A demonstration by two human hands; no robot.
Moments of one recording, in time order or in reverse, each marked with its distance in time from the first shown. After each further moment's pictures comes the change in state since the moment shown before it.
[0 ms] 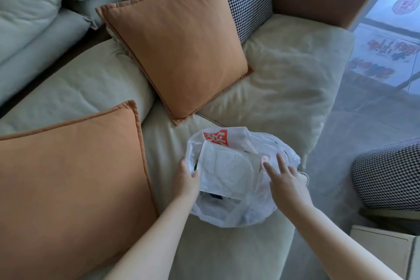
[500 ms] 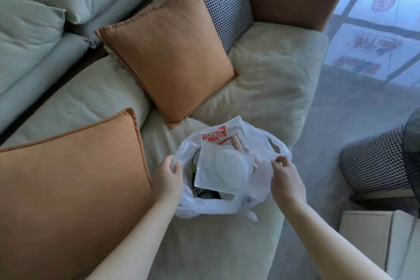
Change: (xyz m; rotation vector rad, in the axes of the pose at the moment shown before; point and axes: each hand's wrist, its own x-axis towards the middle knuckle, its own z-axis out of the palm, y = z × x) left_hand -0.057 0.012 -0.046 0.077 0.231 0.174; right_hand -0.050 0.012 -0.019 0.276 0.128 0.238
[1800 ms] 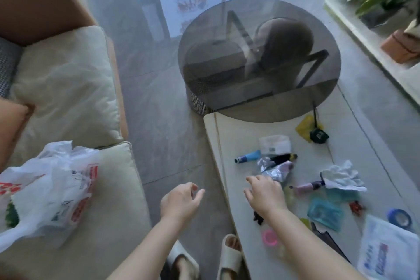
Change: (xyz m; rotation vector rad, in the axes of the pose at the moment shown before) left_hand -0.402 0.104 0.240 0.805 -0.744 0.787; right_hand -0.284 0.416 0.011 0.155 -0.084 0.476
